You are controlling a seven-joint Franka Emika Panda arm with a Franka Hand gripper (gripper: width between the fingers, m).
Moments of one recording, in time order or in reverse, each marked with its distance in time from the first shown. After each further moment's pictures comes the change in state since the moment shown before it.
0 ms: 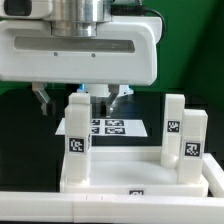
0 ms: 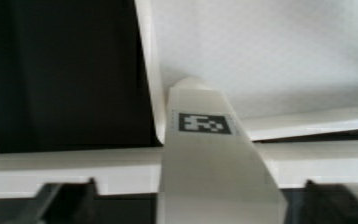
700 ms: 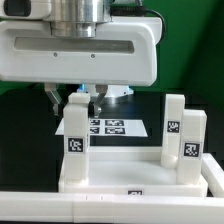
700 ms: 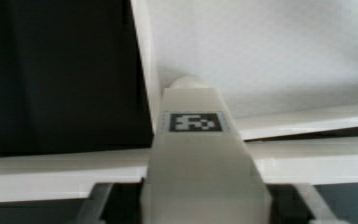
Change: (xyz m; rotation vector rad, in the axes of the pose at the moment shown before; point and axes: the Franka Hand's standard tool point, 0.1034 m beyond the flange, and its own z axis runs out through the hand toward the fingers) arm 0.000 -0.001 0.000 0.001 0.001 0.022
